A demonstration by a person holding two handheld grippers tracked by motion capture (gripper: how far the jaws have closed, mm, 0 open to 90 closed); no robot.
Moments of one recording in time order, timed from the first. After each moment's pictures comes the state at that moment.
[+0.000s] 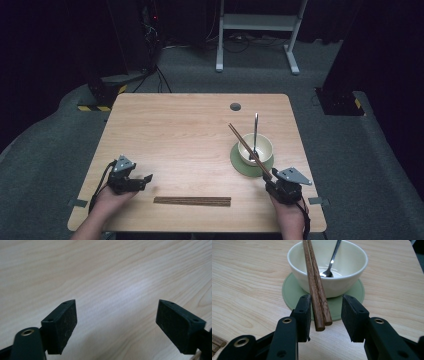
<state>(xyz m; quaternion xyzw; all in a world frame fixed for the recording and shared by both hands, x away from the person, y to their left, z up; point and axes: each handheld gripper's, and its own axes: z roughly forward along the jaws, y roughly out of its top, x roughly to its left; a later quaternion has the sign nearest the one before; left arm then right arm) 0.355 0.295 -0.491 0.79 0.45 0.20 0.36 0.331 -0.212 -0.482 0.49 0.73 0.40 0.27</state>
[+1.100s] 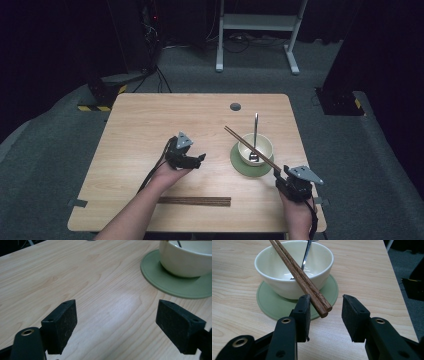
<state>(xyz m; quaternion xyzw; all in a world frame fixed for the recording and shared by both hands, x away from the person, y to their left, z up) 0.430 0.133 -0.473 0.81 0.38 0.21 0.40 0.338 -0.236 -0.478 0.52 0.70 0.38 0.30</state>
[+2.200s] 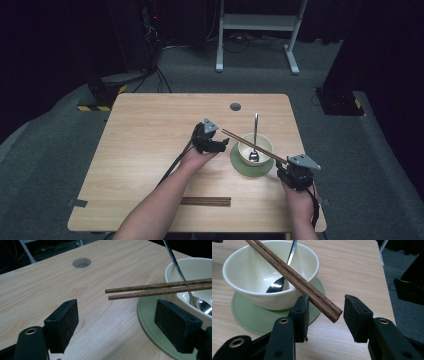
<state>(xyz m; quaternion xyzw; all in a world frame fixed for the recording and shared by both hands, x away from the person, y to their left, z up) 0.486 0.063 -0.476 0.79 0.38 0.22 0.43 0.372 -0.243 -0.474 0.52 0.72 0.35 0.31</state>
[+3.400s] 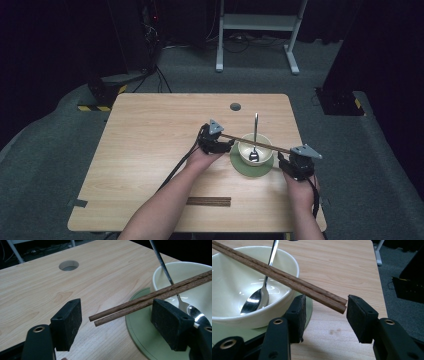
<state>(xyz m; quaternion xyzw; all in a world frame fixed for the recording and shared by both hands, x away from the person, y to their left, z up) 0.485 0.048 -0.484 0.79 0.37 0.20 0.45 0.404 -0.252 -0.478 0.53 0.71 0.35 0.31</state>
